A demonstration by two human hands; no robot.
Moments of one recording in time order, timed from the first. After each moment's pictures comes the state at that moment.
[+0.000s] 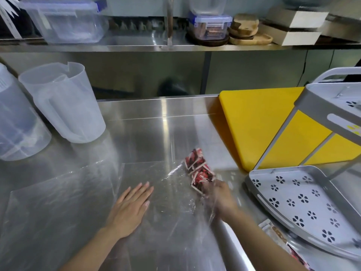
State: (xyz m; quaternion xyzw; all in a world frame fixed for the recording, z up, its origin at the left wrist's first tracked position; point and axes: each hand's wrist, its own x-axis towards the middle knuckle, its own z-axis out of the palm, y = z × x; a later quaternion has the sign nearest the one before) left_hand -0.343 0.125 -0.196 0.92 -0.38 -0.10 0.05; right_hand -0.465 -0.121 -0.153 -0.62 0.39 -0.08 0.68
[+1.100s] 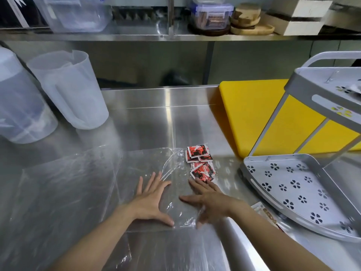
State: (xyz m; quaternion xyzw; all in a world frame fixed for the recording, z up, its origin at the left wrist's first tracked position) left_hand -0.392 0.084 -0.168 0.87 -0.41 -0.27 0.06; right_hand -0.504 -0.119 -0.156 -0.96 -0.05 0.24 0.14
